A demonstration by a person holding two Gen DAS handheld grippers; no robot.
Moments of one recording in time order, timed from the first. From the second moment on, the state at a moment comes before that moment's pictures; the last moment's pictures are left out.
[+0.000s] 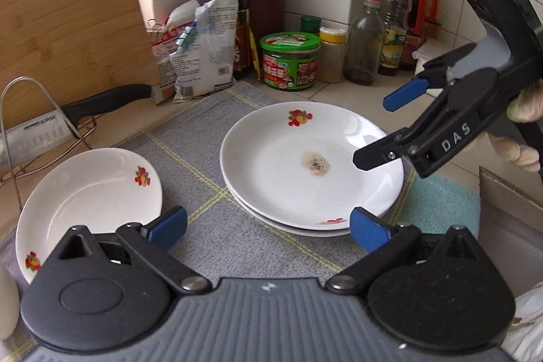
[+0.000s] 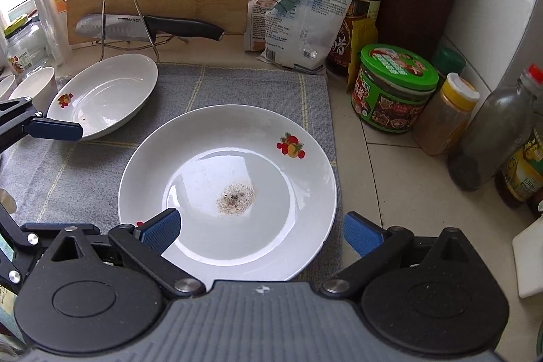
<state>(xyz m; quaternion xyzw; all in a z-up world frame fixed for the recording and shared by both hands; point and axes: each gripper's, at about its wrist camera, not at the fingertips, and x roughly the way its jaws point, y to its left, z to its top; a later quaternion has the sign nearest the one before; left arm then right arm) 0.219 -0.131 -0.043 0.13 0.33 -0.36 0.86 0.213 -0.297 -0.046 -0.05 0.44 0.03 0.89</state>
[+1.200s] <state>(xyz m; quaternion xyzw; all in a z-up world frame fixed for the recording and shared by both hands) 0.200 -0.015 -0.055 0.03 0.36 -0.15 0.92 0.257 -0.145 -0.040 -0.08 0.41 0.12 0.90</state>
